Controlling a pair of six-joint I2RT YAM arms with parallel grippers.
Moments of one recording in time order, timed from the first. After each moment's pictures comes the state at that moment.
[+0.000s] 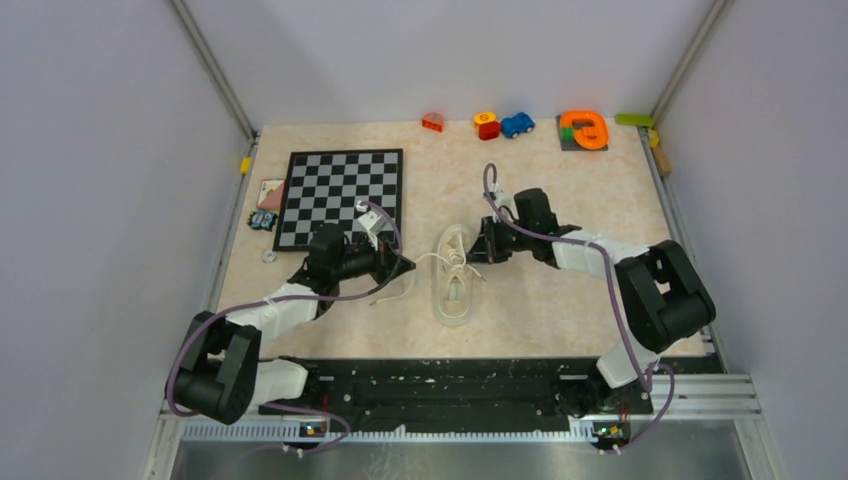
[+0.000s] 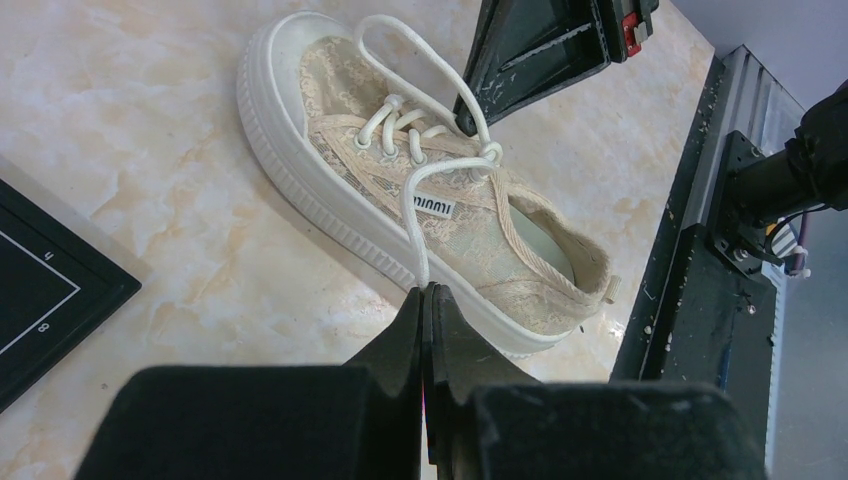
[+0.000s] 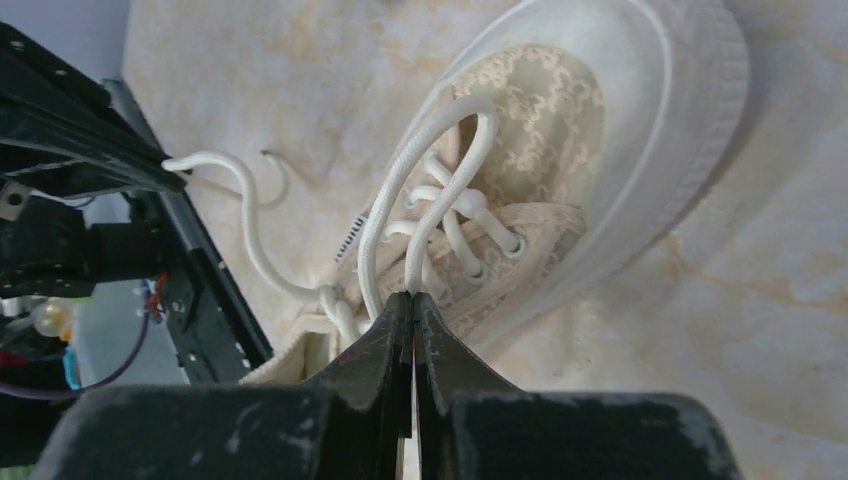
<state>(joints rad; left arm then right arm) -0.34 1.25 0.45 0.46 0.77 -0.21 0.45 1.62 0.86 0.01 -0.62 0.34</state>
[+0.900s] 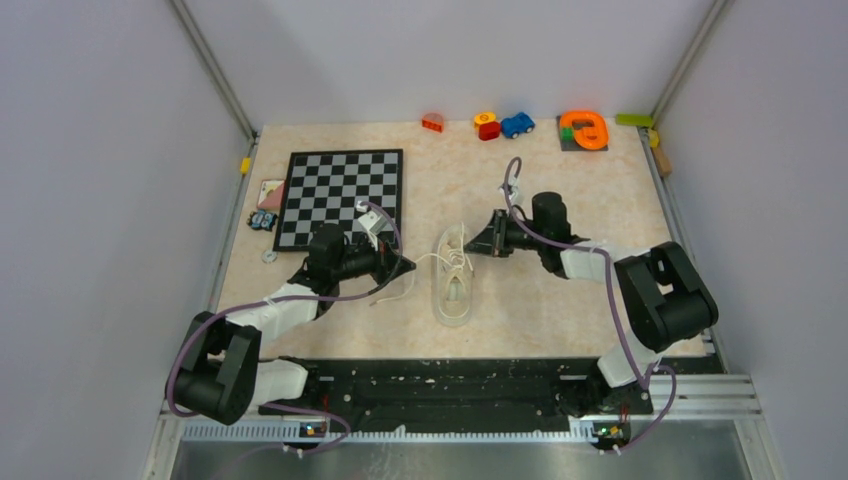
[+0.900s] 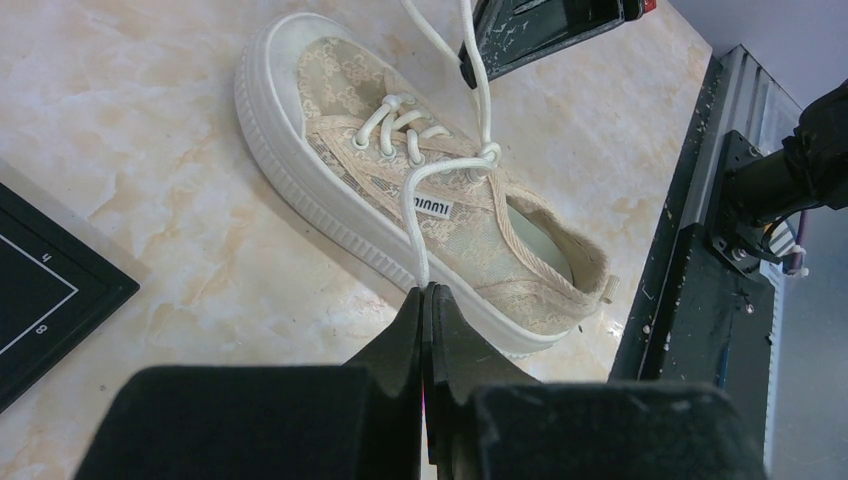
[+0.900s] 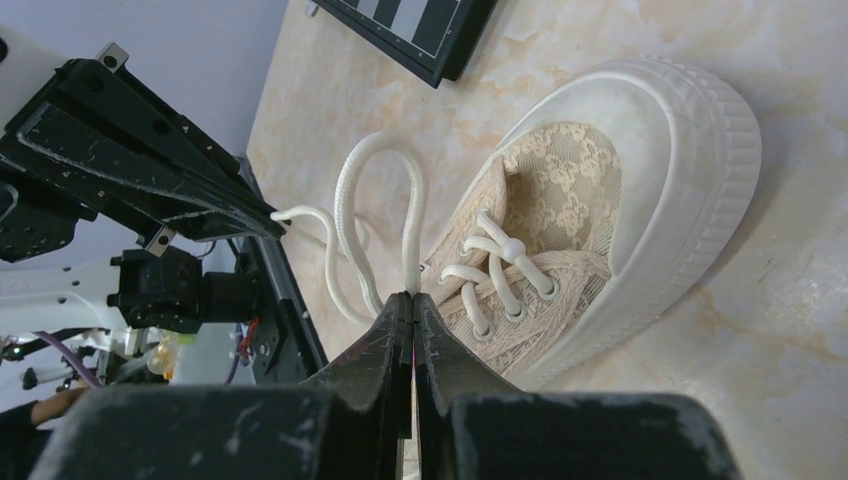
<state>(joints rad) -0.34 1.25 0.45 0.46 0.77 -0.21 0.38 1.61 0.71 0.45 -0.77 0.62</state>
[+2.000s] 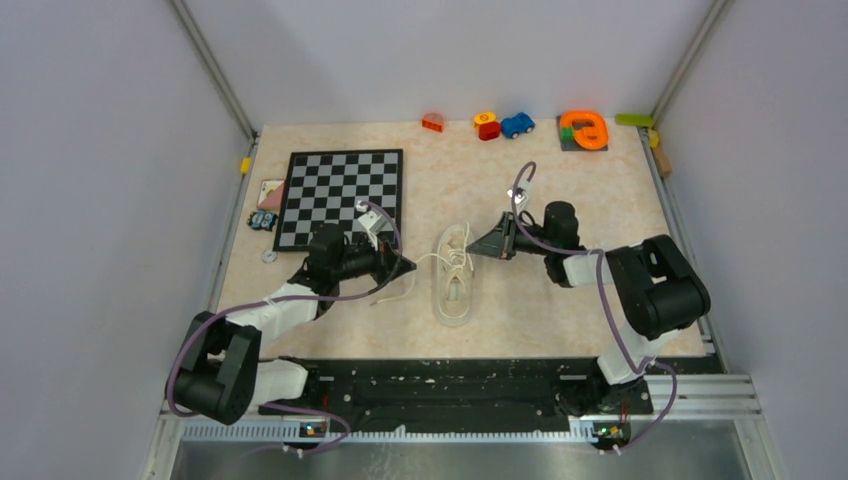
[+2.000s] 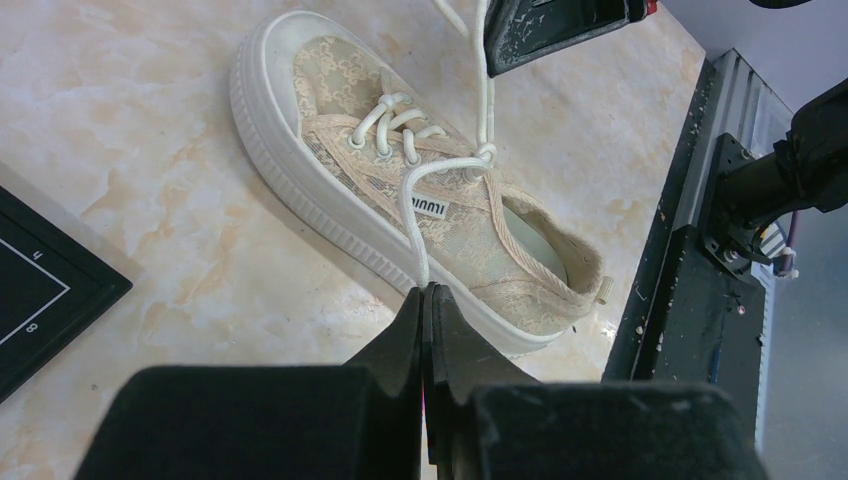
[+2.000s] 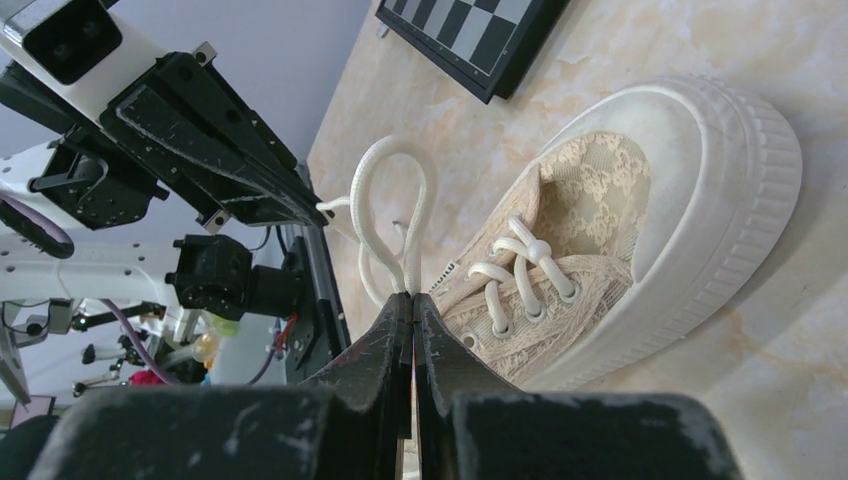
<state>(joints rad) -0.34 1.25 0.45 0.46 0.77 -0.23 0.32 1.67 0.60 0.84 -0.90 0.77</state>
